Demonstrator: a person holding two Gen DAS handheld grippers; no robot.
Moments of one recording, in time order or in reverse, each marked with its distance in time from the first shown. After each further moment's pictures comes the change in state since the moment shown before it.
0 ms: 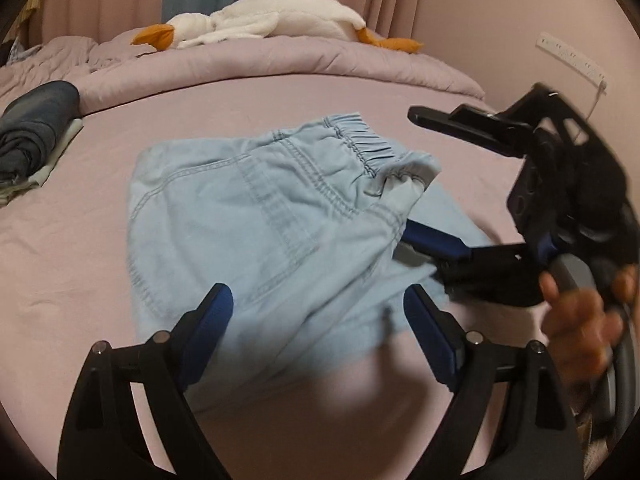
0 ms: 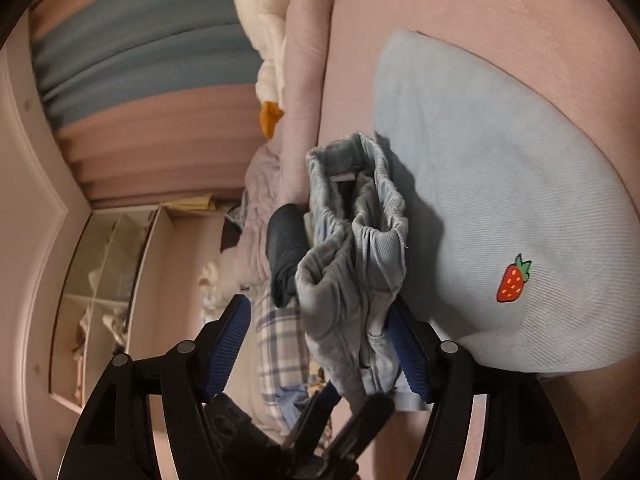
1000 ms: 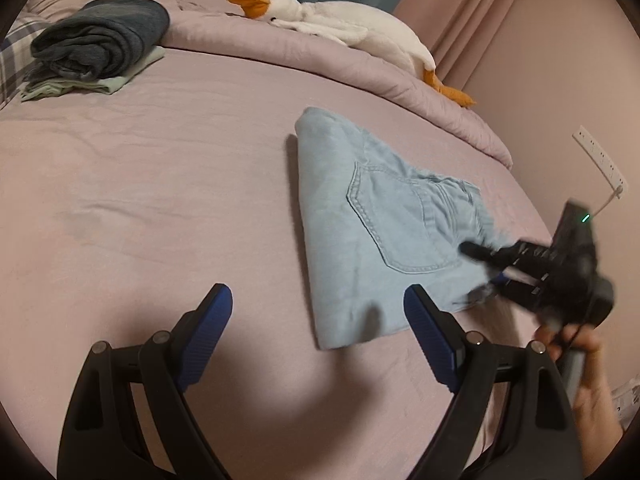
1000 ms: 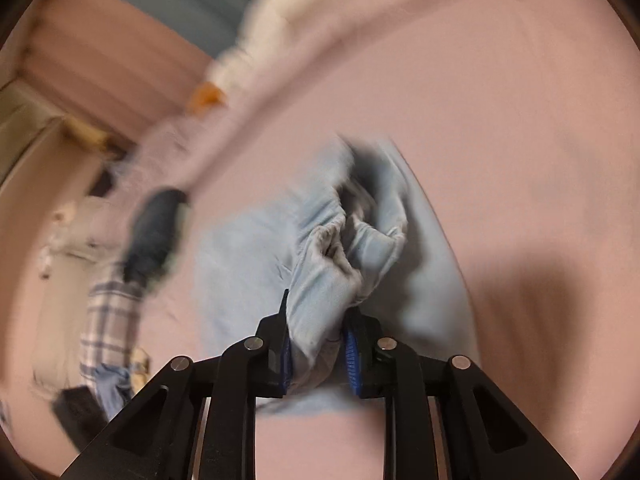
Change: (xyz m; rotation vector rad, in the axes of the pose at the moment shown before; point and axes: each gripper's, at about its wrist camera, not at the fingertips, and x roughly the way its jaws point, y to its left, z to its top) left arm -0.025 0.056 0.021 -0.322 -0.022 -0.003; right arm 0.015 0.034 0.013 -0.382 -0.086 -0.647
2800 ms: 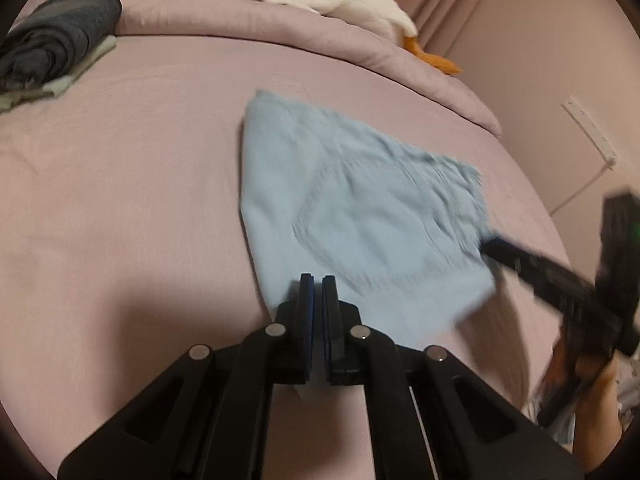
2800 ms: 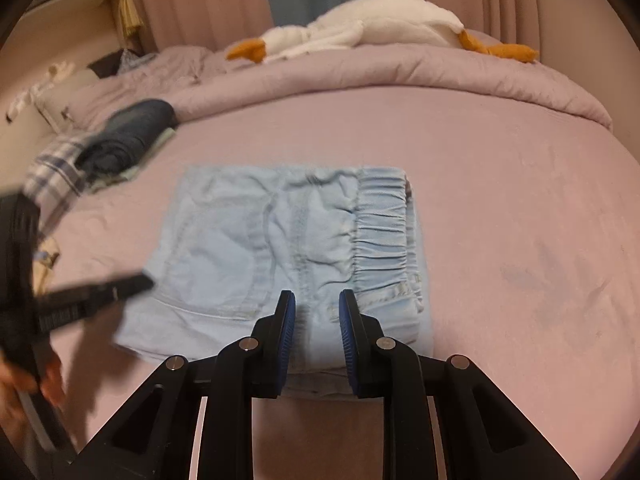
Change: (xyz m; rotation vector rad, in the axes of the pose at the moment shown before) left arm 0.040 -0.012 0.022 0.058 0.099 -0.079; right arm -0.002 0.049 -0.003 -0.561 -0.103 -0.225
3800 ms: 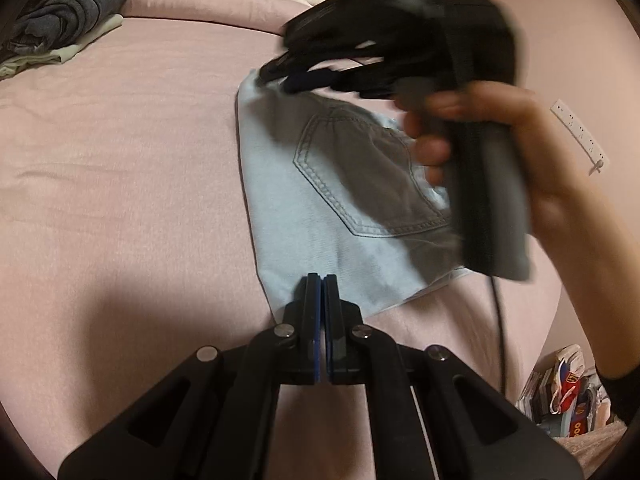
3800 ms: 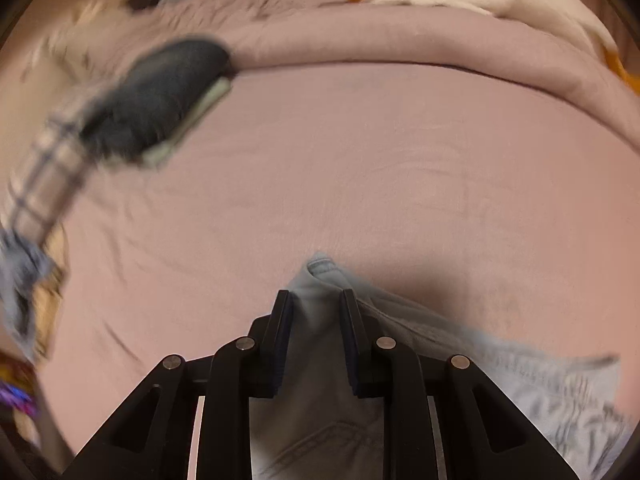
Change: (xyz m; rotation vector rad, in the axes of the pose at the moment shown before) left arm -0.001 0.002 -0.030 -0.021 -0.018 -0.030; right arm 0.143 0.108 0.106 -0.108 0.223 0.187
